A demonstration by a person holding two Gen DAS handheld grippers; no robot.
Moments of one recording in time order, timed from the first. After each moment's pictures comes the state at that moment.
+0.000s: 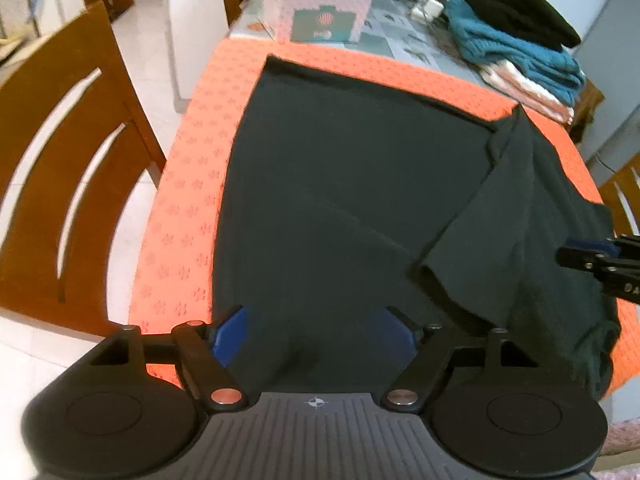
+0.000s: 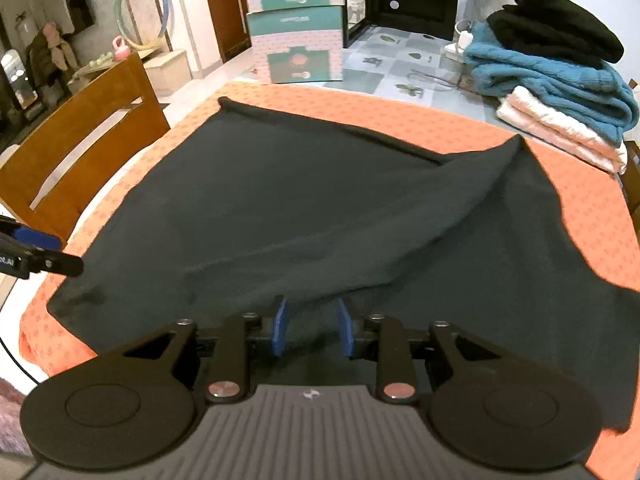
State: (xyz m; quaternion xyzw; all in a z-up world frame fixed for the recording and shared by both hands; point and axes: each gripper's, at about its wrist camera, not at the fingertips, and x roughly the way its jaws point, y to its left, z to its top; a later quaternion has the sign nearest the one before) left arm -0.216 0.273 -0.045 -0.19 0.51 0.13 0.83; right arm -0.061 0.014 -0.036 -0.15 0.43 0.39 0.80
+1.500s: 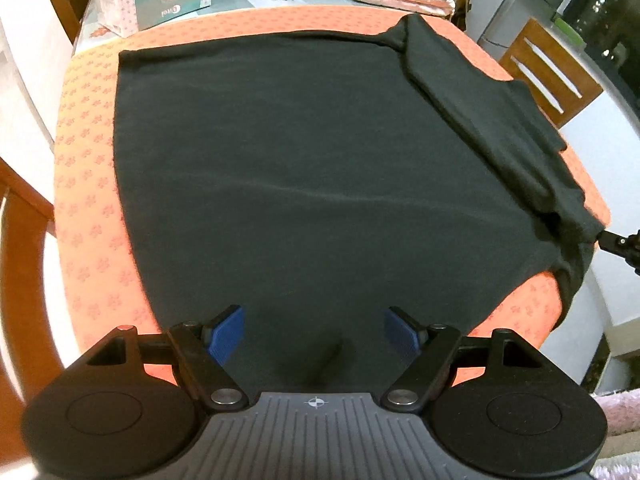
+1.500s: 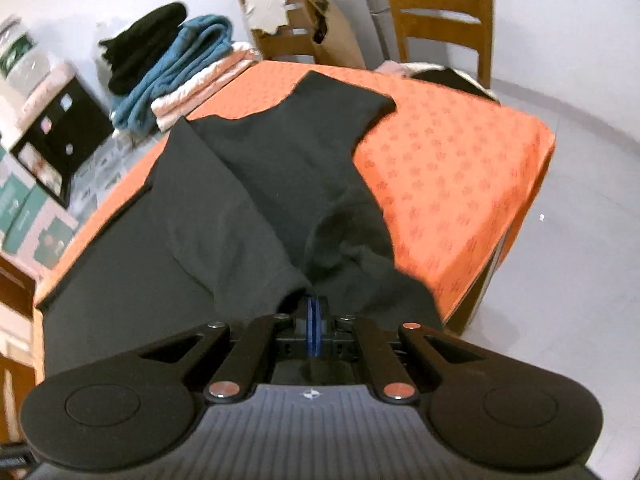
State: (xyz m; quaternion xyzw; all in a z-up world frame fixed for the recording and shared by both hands) left arm -0.183 0.275 -0.077 -0.09 0.54 -0.07 0.83; right arm -0.174 -0.141 -0.074 0.22 0.43 -0.04 0.87
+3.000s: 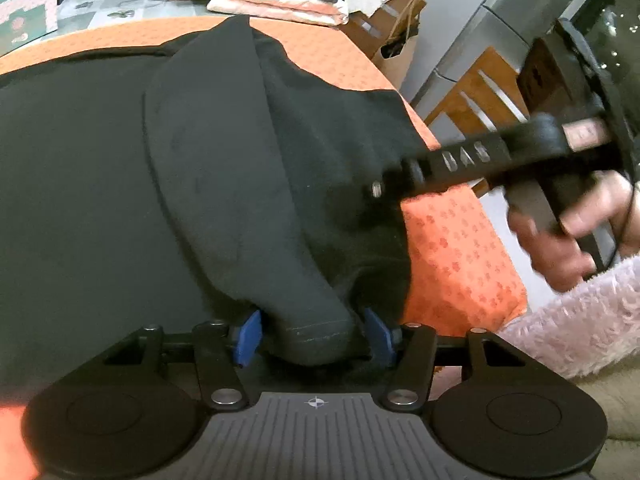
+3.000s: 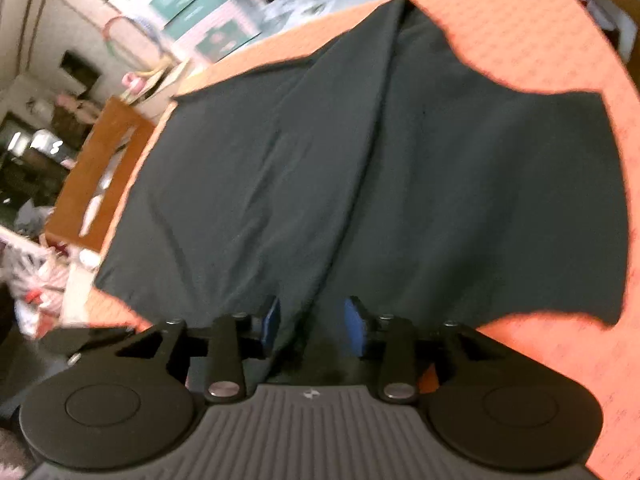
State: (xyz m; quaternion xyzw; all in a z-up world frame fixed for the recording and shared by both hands) left arm -0.107 -0.030 -0.082 -0.16 0.49 -0.06 0.85; right arm 0.047 -0.184 -0.090 0.03 0.57 0.44 0.69
